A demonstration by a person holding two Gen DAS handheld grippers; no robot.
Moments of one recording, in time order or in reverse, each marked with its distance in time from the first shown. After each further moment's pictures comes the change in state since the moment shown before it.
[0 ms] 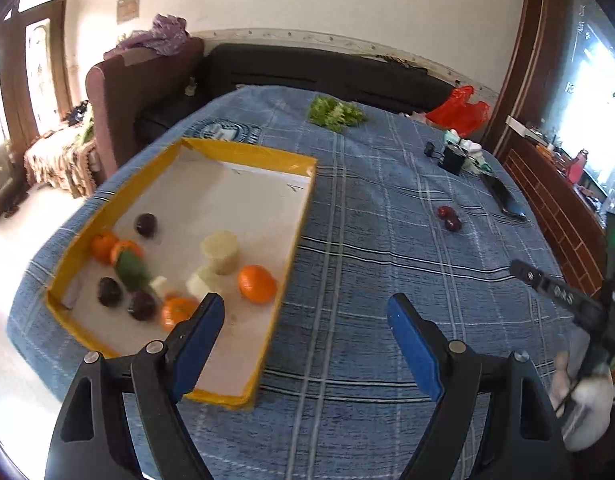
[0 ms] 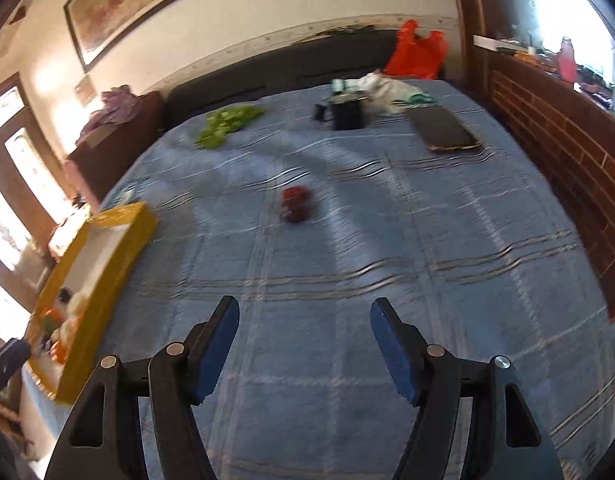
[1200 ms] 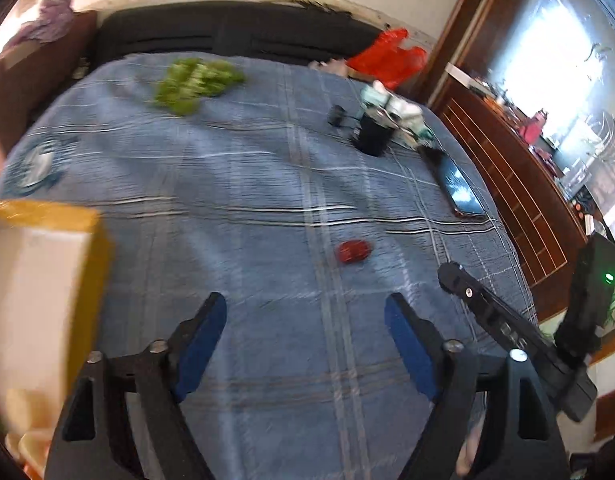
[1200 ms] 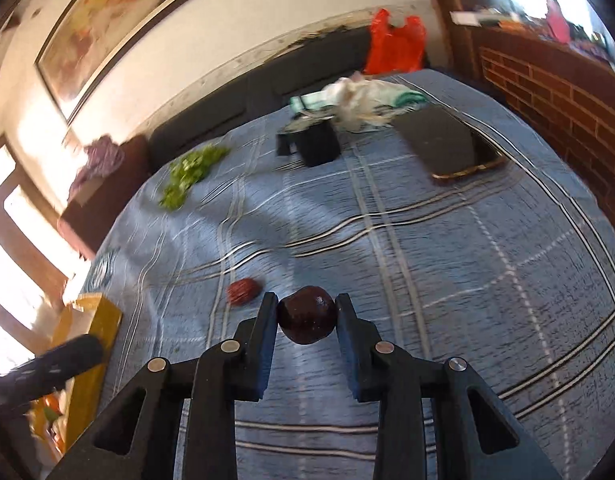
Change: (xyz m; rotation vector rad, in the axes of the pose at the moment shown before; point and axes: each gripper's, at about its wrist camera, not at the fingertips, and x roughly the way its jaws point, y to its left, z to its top) left arm 0.171 -0.141 0.104 0.141 0.209 -0.260; right arm 0.075 -0.055 0.061 0.189 -0.054 0.081
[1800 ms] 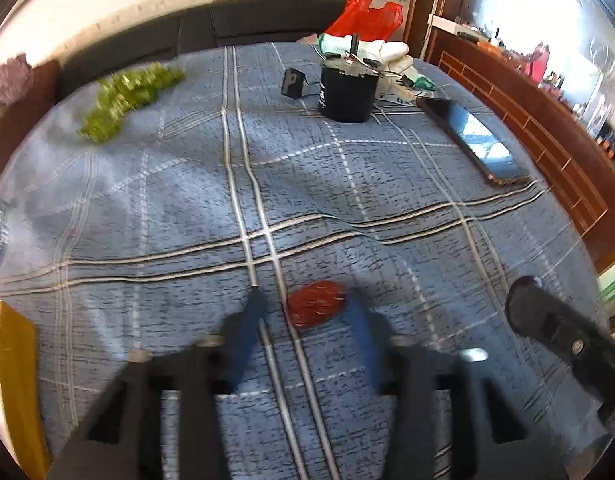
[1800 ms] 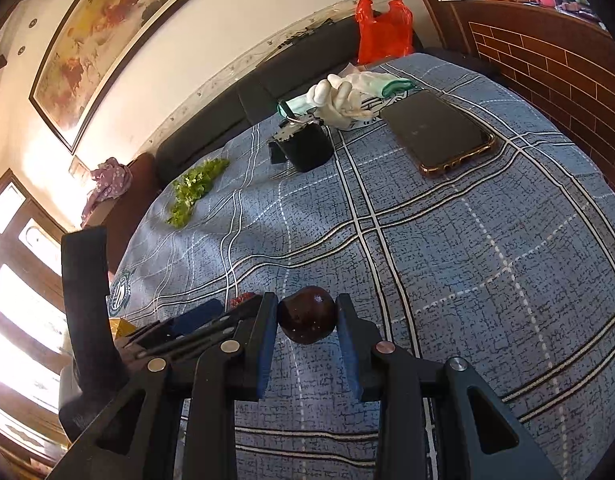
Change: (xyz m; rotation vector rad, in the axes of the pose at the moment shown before) left arm 0.093 -0.046 0.016 0.200 0.024 0.117; right arm -0.001 -0.017 0.010 0.088 0.015 0.073
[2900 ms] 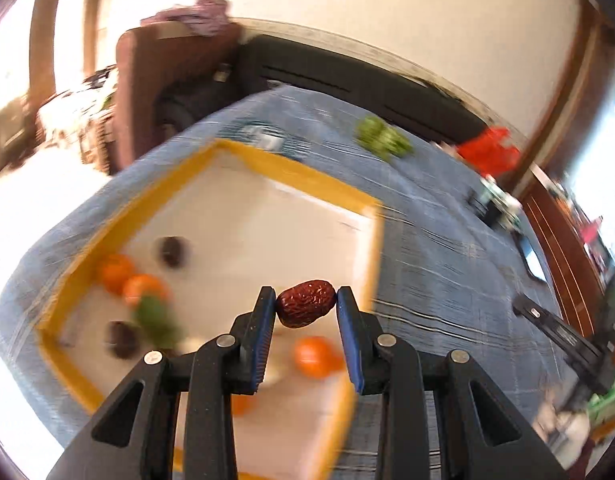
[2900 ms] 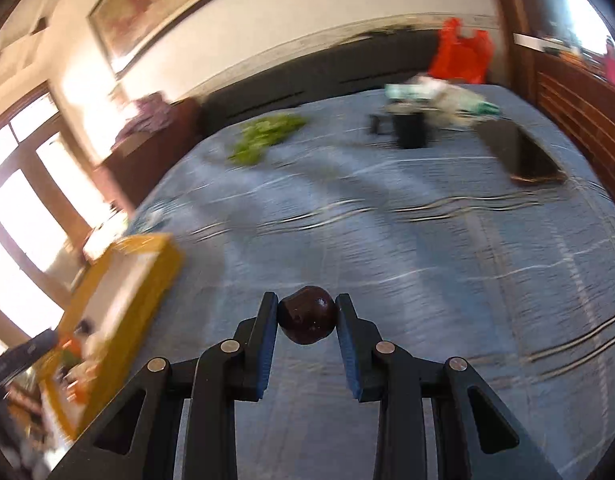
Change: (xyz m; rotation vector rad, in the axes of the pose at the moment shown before) left arm -0.237 0.219 -0.189 -0.557 -0.238 0.176; right arm -0.015 0.107 -0.063 -0.307 0.061 0.063
